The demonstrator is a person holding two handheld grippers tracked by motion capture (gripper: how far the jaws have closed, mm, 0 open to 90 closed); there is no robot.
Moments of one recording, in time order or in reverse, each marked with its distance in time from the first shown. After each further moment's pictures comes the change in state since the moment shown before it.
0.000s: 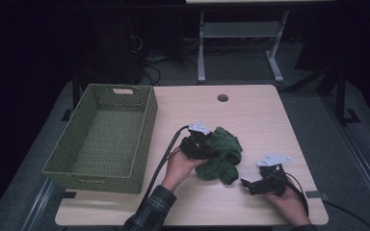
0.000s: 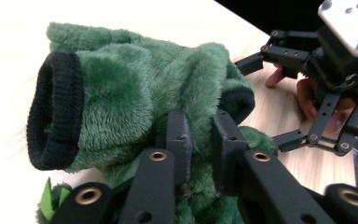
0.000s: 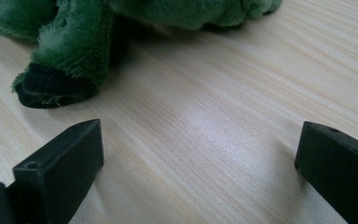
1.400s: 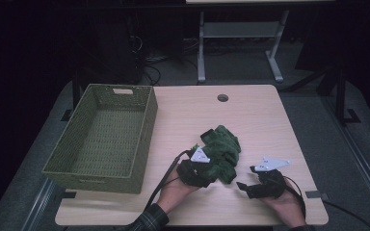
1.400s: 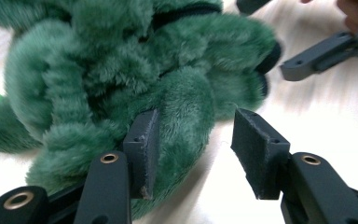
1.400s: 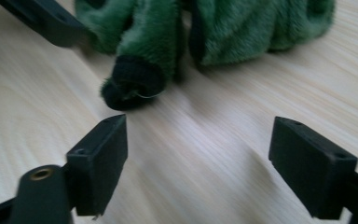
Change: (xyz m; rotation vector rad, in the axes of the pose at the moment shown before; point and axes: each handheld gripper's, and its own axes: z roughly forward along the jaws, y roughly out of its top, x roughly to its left) left arm -0.032 -0.062 0.007 0.080 0.113 0.130; right arm 0.020 0.004 -0.012 -0.032 0.098 -0.037
